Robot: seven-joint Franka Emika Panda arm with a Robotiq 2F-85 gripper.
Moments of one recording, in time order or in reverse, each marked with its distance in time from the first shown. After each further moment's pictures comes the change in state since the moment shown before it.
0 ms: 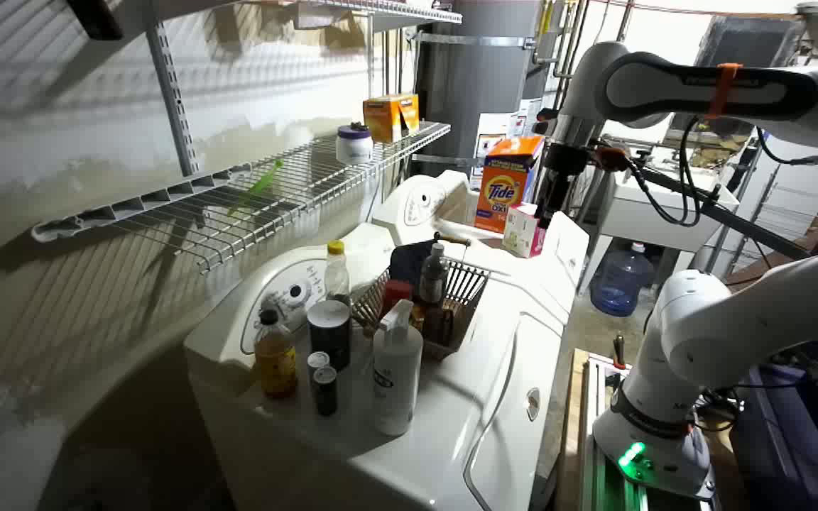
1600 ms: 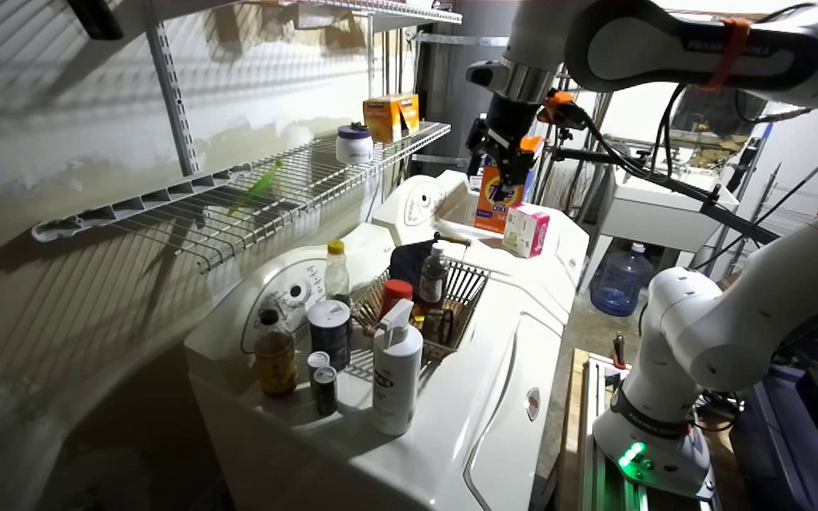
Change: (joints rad) arm 0.246 0.218 0.288 0.312 -0.114 0.018 -0.283
